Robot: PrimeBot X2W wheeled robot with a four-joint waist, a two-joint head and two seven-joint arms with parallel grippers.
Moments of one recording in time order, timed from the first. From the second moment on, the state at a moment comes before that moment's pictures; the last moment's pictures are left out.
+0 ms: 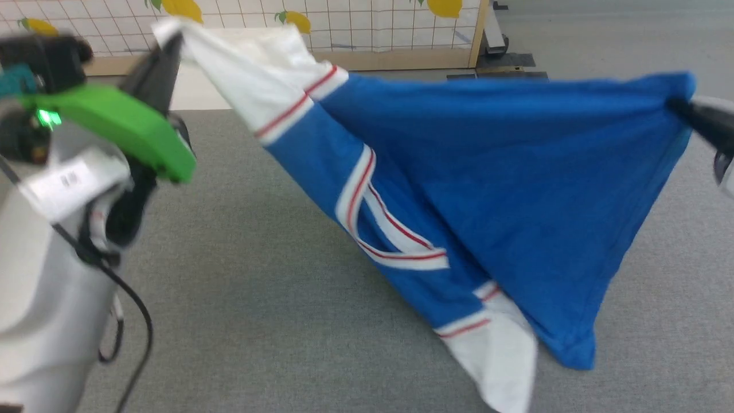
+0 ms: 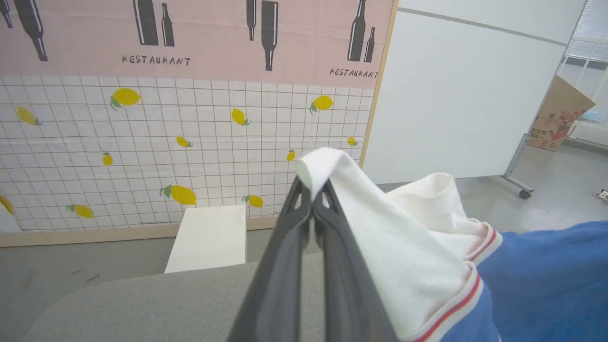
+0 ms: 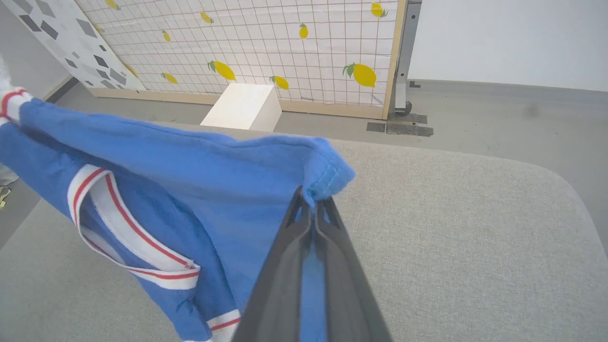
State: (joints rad) left arm -0.63 0.48 -0.29 -0.02 -0.71 0.09 0.25; right arm -0.55 -0.44 -0.10 -0.07 0.69 0.13 0.97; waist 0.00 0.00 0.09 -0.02
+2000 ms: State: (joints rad) left arm -1.39 0.42 -0.35 0.69 -0.47 0.10 -0.15; right arm -1.27 -0.28 -0.02 0.50 0.47 0.13 0.49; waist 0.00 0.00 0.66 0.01
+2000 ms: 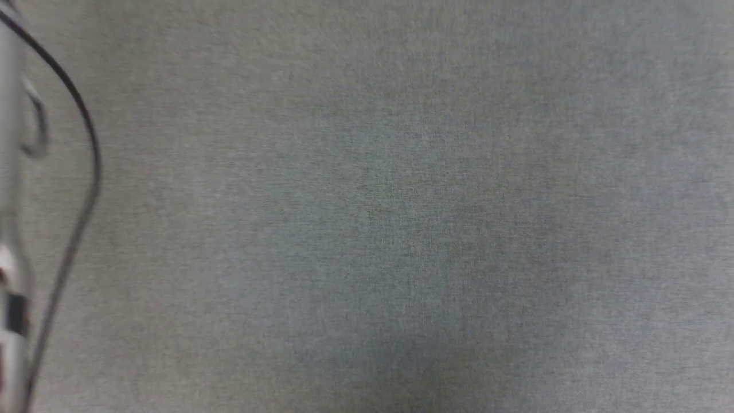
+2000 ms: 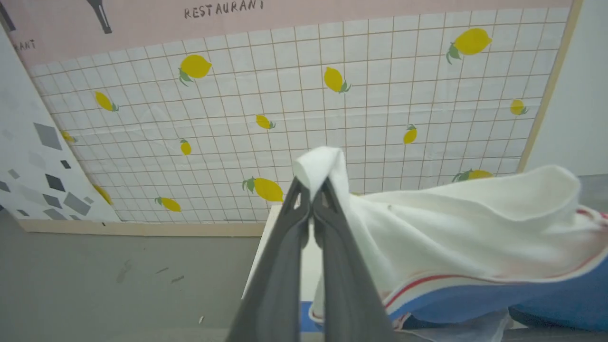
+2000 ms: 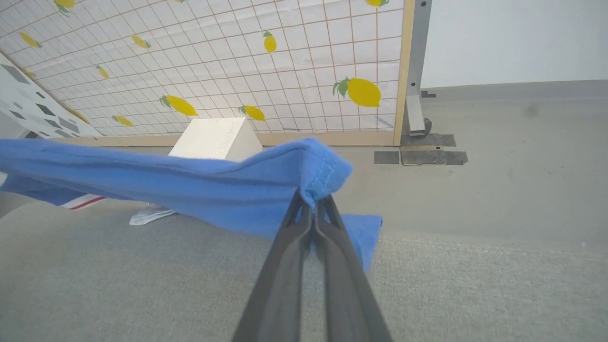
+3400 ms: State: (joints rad) left arm 0.27 0.40 -0.32 -0.04 -0.98 0.32 0.25; right arm 0.08 -0.43 0.02 0.19 0.73 0.13 0.57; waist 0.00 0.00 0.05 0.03
